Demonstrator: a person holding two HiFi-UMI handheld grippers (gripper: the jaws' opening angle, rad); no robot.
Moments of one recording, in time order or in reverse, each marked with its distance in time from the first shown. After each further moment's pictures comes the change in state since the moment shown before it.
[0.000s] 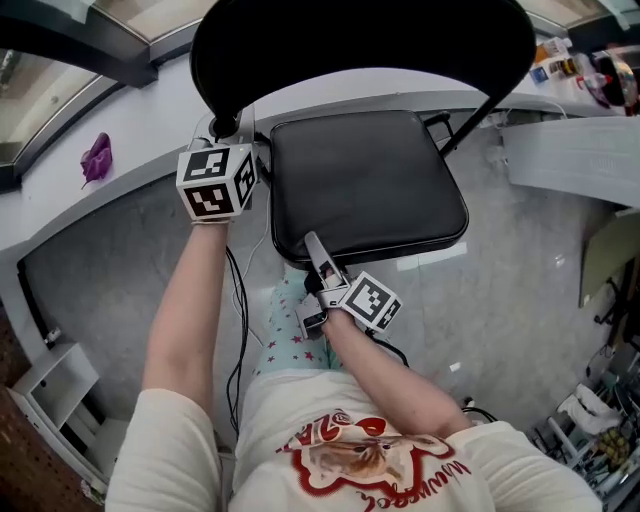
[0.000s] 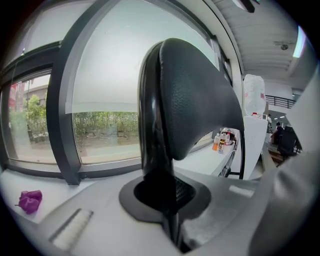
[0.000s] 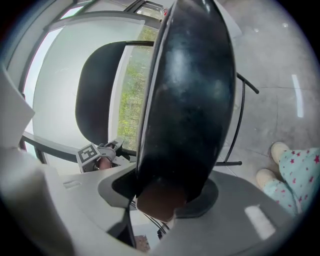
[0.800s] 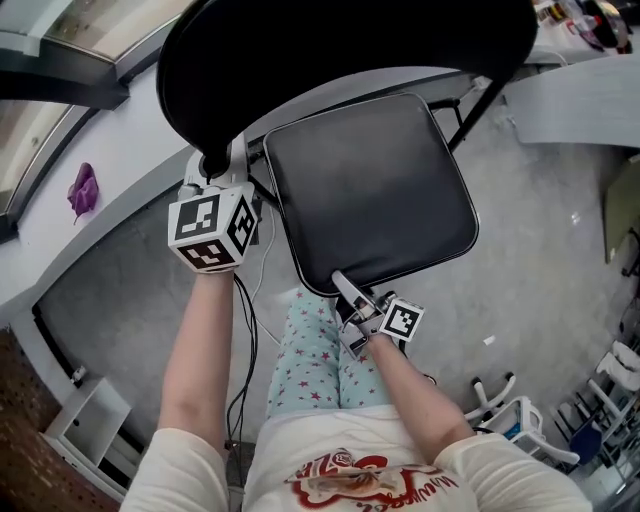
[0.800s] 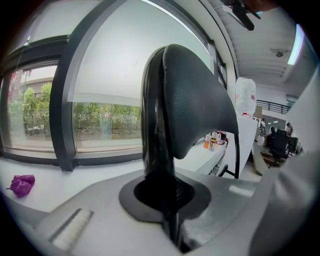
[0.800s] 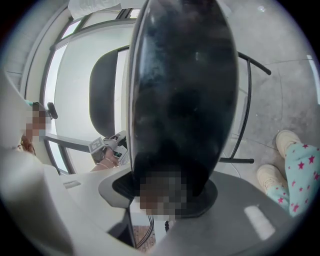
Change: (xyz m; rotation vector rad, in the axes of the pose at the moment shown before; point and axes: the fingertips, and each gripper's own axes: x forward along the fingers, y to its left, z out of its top) left arm -0.027 -0.028 -0.056 -0.027 -0.007 -0.071; right arm -0.044 -0.115 -0.051 0.019 0.059 0.220
